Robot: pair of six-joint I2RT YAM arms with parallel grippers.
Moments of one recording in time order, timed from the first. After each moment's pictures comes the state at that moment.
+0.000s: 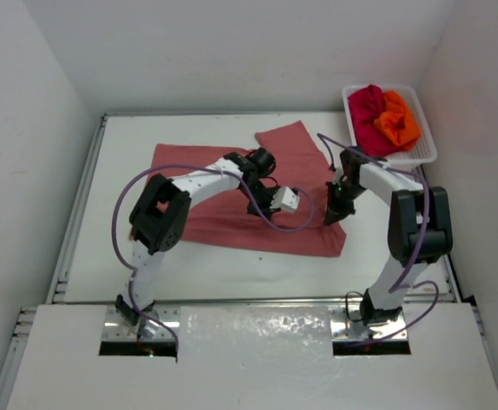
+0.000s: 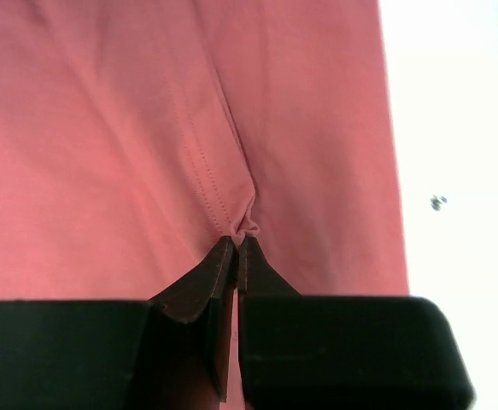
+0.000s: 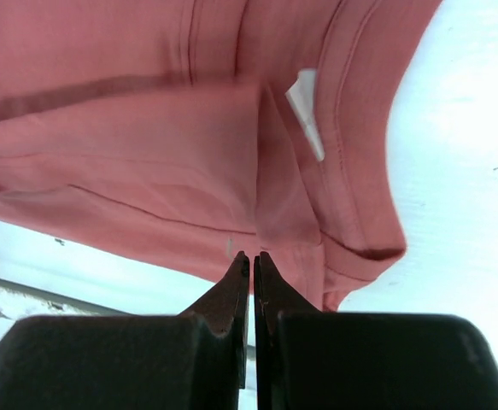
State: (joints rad) left arm -0.69 2.11 1.67 -0.83 0.60 1.07; right arm 0.08 1.78 1.13 -0.81 -0.28 0.17
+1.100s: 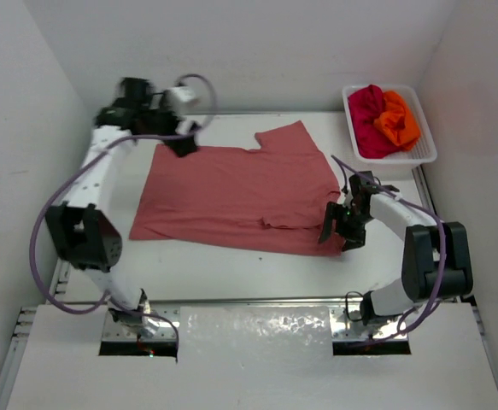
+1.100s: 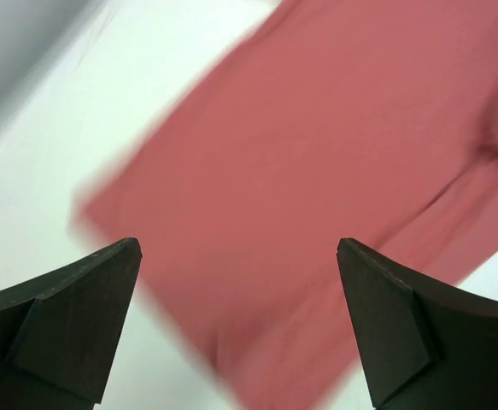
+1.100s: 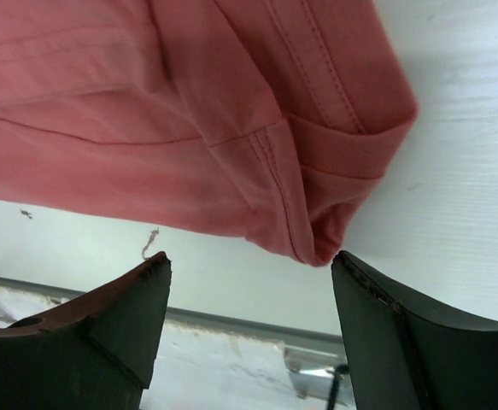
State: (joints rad) left arm -0.13 1.73 1.76 -0.83 0.59 0.63; right arm 0.07 1.49 0.80 -0.73 -0.26 0.31
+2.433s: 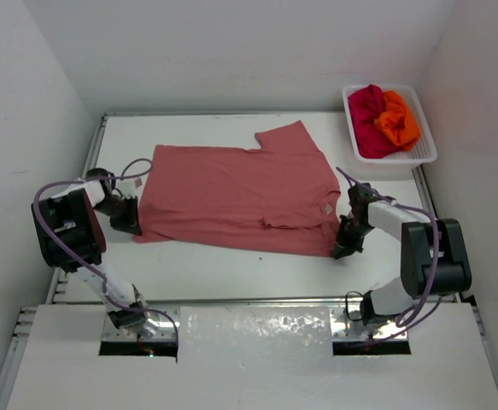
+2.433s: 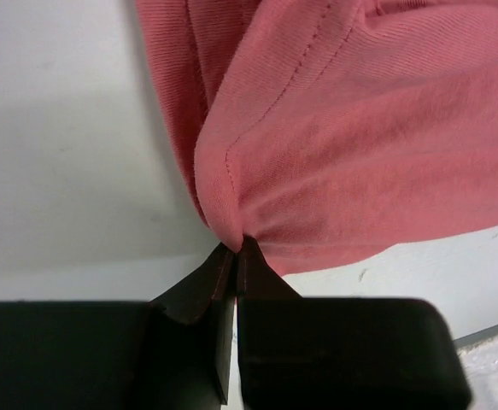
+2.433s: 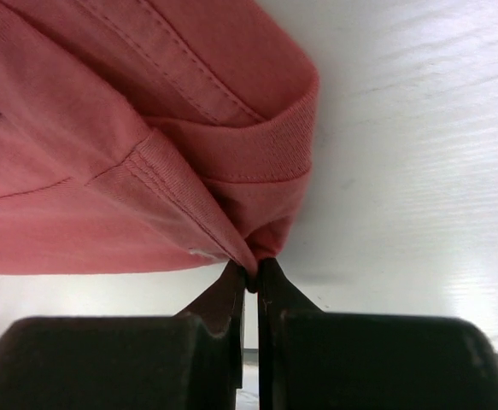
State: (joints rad) left arm 0.37 1.75 0.99 -0.73 0.34 0.38; right arm 0.06 1.52 0.67 -0.63 -0.16 0.46
